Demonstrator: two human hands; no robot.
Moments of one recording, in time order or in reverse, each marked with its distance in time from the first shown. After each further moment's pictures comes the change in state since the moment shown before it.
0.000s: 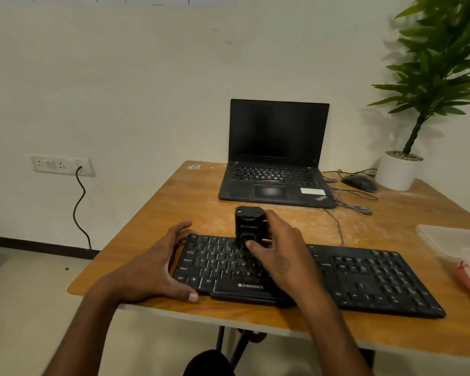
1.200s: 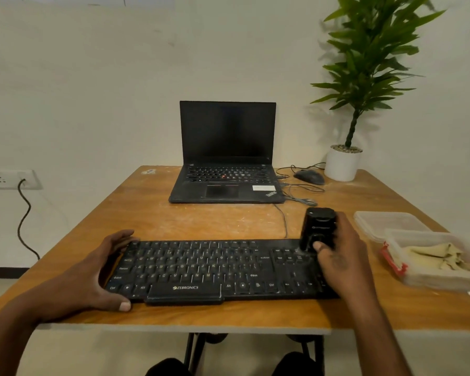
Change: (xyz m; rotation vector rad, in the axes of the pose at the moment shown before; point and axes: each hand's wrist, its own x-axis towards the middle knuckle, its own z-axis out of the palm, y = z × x) left_hand 0.008 -0.014 -0.001 -0.034 -0.004 -0.010; right_hand -0.049 0.099 -0.136 -0.015 0.394 0.288
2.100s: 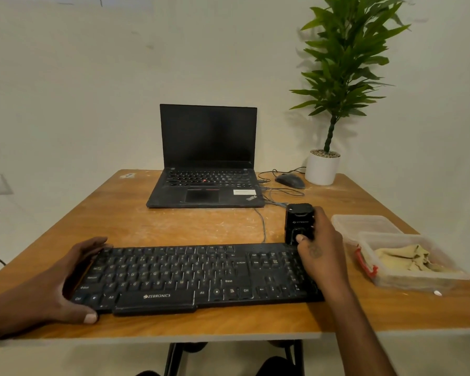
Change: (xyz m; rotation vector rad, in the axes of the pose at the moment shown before) left_hand 0.015 -0.034 -0.003 -0.049 0.054 0.022; right_hand 0.028 0.017 -0.006 -0.050 0.039 -0.067
